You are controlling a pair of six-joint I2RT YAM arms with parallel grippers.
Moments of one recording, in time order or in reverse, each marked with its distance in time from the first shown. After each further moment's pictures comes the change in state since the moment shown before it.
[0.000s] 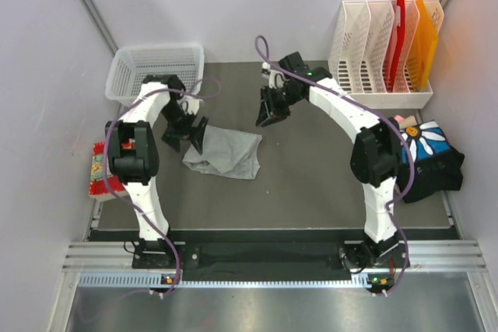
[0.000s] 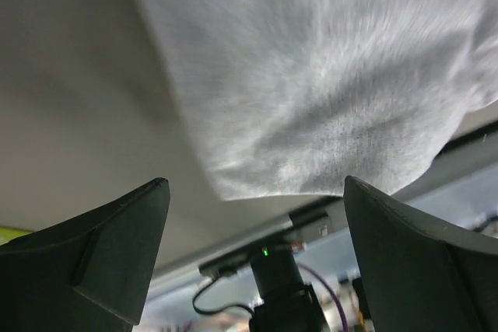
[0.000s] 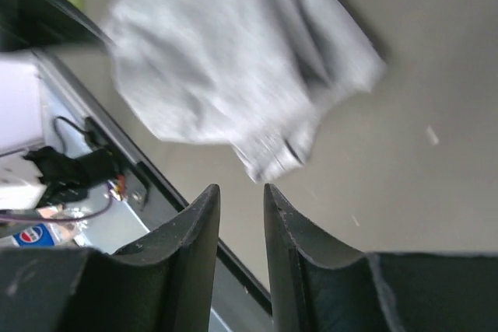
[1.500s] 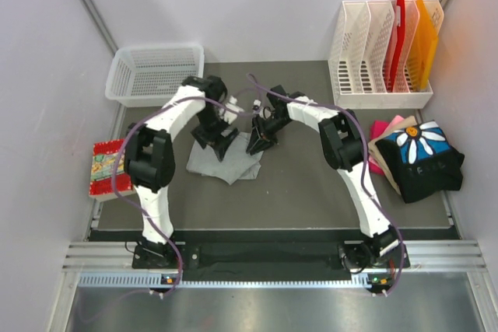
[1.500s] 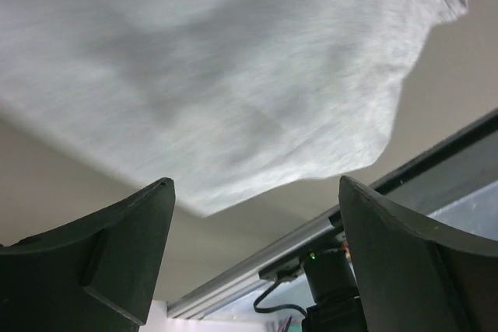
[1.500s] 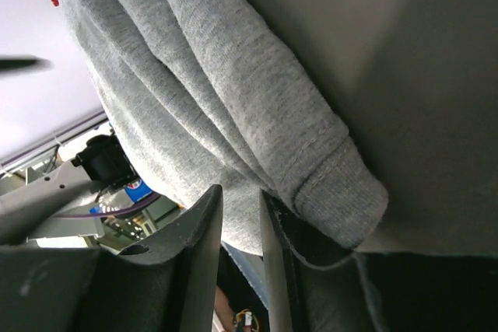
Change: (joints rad) left arm -0.272 -0.037 -0.016 0.019 -0.091 0.135; right arm 0.028 0.460 0.120 0.084 -0.334 0.149
